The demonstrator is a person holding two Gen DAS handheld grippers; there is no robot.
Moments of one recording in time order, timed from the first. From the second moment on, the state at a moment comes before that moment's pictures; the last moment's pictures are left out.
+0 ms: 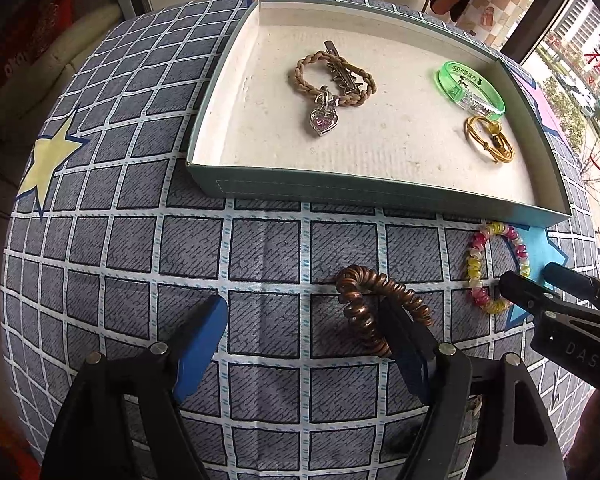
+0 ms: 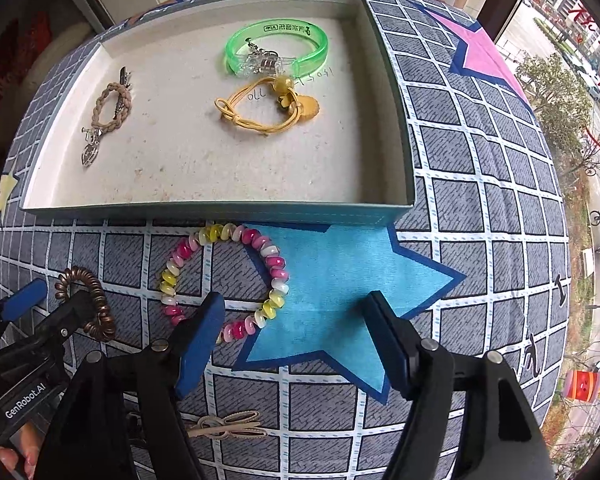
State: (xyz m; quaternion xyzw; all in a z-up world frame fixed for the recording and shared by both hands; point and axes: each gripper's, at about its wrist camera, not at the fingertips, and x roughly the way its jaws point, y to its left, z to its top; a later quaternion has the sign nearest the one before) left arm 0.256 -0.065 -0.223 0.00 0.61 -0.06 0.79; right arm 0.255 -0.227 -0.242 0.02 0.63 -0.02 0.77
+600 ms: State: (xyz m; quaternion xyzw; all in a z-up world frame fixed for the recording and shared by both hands) left arm 0.254 -0.106 -0.227 0.04 0.60 -0.07 0.79; right arm 0.252 -0.213 -0.237 -0.01 0.64 -0.01 0.77
